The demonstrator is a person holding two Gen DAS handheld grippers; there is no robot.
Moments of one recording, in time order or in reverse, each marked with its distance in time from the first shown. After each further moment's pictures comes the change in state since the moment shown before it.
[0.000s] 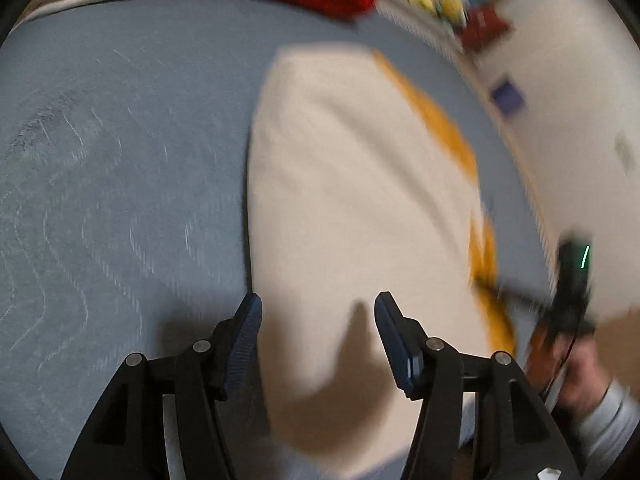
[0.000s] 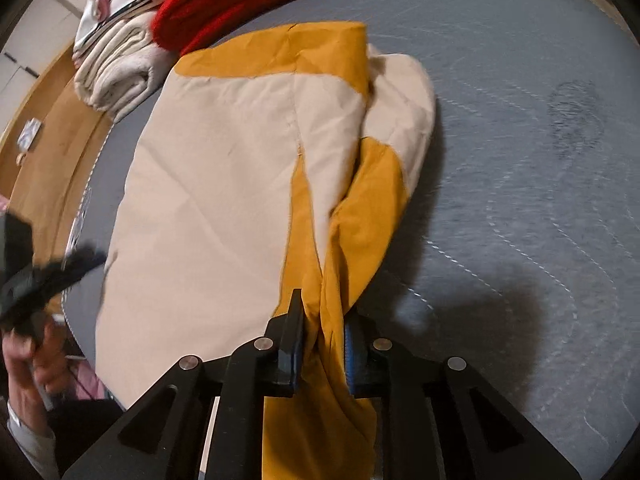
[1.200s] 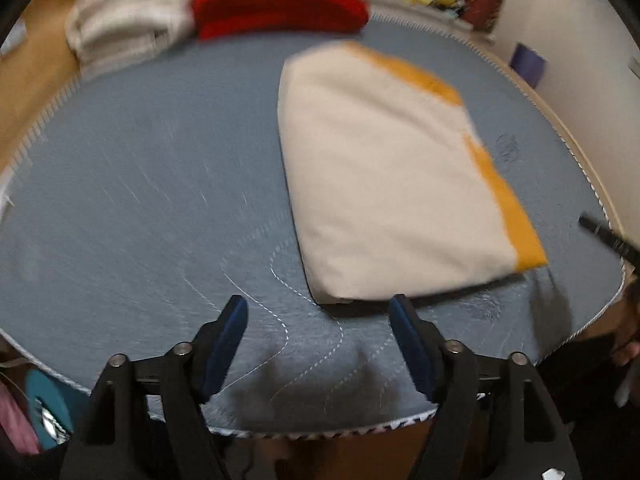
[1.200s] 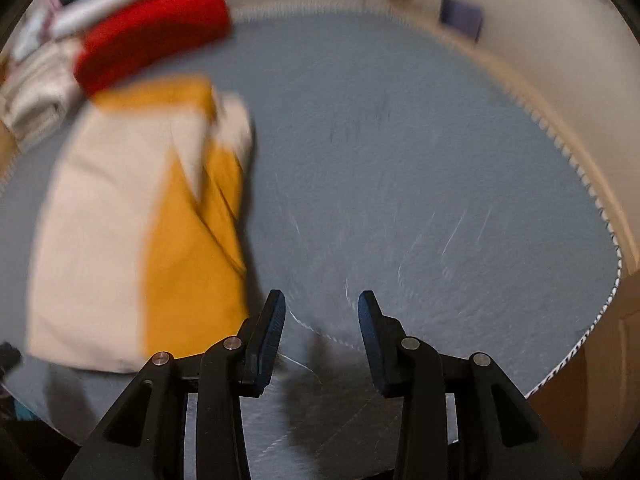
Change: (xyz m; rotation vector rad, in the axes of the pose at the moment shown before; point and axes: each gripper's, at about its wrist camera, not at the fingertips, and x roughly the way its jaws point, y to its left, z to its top) left arm -0.071 -0.101 -0.136 0.110 -0.222 0.345; right arm -0.155 -0.032 -0.156 0.063 -0.293 -0.489
